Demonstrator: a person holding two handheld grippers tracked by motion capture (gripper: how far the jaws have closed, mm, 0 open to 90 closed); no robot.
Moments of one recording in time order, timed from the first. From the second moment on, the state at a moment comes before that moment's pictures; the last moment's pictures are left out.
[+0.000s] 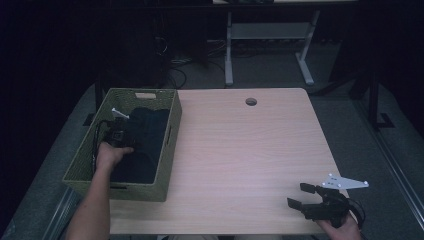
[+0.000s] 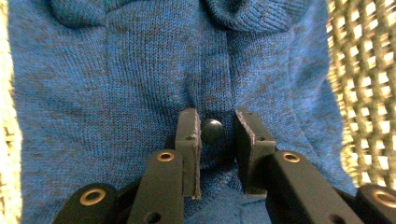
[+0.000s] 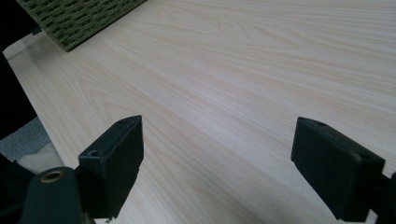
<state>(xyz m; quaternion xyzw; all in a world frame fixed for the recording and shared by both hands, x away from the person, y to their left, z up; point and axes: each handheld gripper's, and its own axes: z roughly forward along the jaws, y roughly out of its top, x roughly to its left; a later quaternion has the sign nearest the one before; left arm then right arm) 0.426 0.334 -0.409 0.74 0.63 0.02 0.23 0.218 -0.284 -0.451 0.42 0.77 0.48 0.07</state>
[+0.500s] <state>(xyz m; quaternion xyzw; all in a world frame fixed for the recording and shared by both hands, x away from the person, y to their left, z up) 0.411 0.351 -0.378 0.71 0.62 0.02 0.33 0.219 -0.280 -0.451 0.42 0.77 0.48 0.07</state>
